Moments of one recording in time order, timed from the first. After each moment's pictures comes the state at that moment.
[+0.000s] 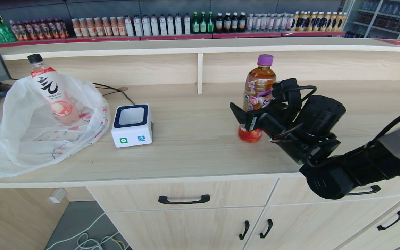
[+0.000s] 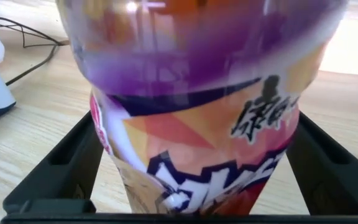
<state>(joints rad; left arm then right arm) 0.00 0.00 0.00 0.00 0.00 0.00 0.47 2.03 -1.00 -1.27 -0.05 -0.09</state>
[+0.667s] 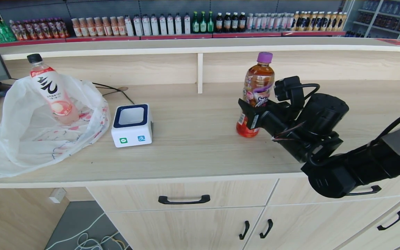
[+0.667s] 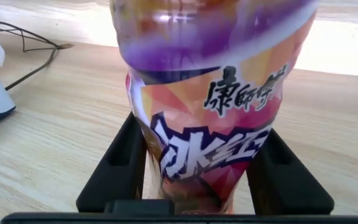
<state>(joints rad) 0.00 0.00 0.00 0.00 0.00 0.00 0.46 2.02 -1.00 -1.27 -0.05 -0.08</state>
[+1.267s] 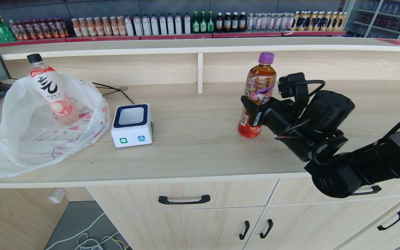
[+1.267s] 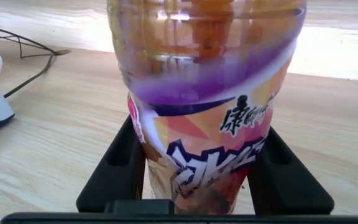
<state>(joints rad) 0.00 0.00 0.00 0.00 0.00 0.00 0.46 1.99 -1.00 -1.27 -0.08 -0.08</state>
